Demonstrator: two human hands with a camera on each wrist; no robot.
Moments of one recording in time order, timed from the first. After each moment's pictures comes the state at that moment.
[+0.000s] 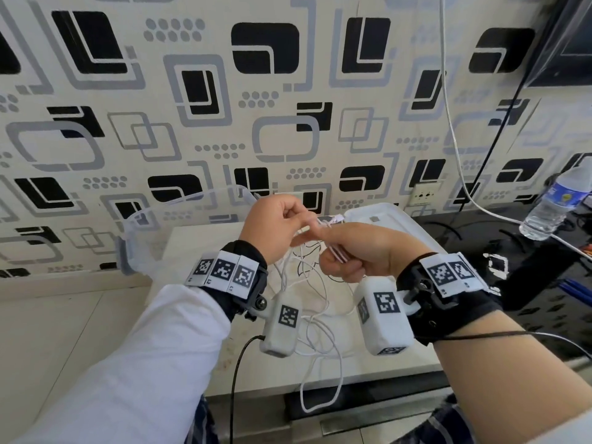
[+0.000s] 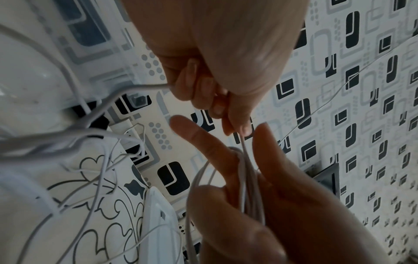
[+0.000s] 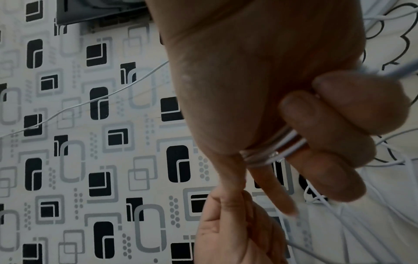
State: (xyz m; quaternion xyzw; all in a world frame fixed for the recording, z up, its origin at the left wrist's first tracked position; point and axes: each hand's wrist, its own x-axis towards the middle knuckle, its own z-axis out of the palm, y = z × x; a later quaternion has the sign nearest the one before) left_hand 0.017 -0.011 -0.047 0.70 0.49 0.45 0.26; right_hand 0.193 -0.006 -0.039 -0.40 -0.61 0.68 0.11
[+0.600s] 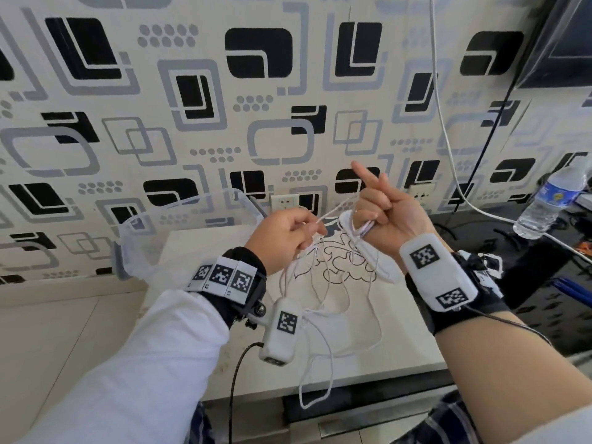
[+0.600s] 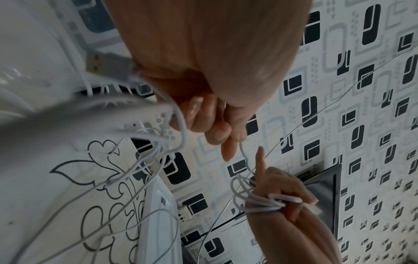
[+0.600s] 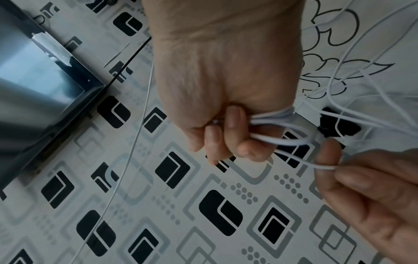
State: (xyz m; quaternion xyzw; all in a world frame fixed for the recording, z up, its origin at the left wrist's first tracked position) left_hand 0.025 -0.016 -0.052 0.68 0.46 0.37 0.43; right_hand 0.230 0.013 -0.035 -0.06 -0.19 0.86 0.47
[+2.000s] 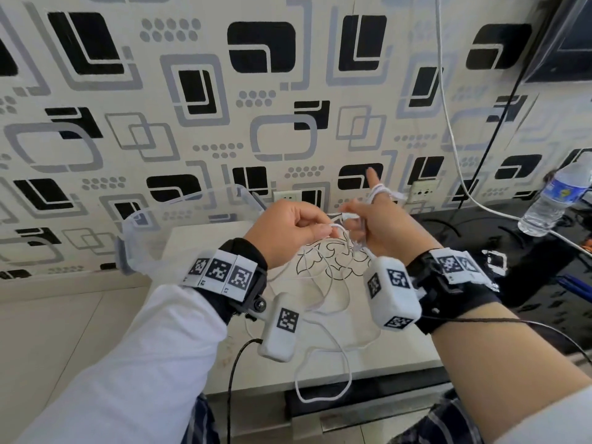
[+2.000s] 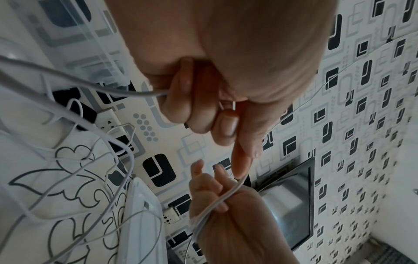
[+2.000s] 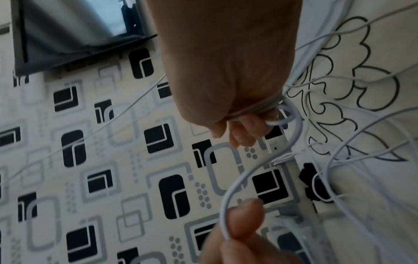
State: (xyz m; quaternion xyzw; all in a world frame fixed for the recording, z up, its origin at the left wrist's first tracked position) left_hand 0.026 -0.030 -0.029 0.75 0.41 0.36 0.37; right_hand 0.205 0.013 -0.039 -0.49 -0.41 0.60 0.49
